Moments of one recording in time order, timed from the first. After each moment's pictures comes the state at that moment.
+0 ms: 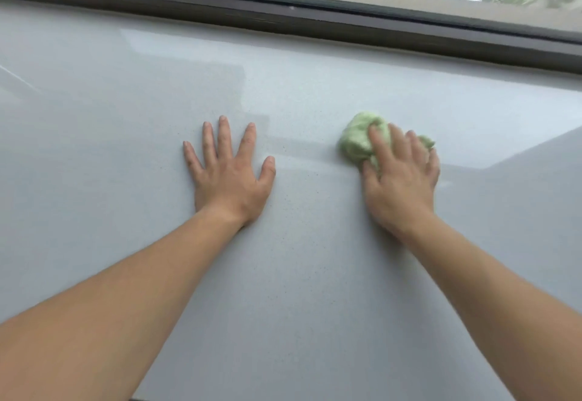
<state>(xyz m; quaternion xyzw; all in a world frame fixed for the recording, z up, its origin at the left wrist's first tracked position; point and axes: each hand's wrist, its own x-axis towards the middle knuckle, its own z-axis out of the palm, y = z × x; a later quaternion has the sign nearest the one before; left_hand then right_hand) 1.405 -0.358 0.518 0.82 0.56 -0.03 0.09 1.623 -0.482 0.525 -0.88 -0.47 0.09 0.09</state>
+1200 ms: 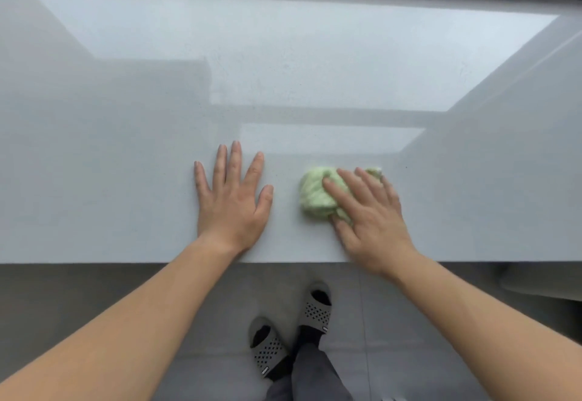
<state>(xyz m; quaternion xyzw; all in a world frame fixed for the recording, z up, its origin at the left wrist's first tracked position) 1.286 -0.523 0.521 0.89 0.43 -0.04 0.11 1.469 -0.688 0.530 -0.81 -0.57 0.10 0.05</state>
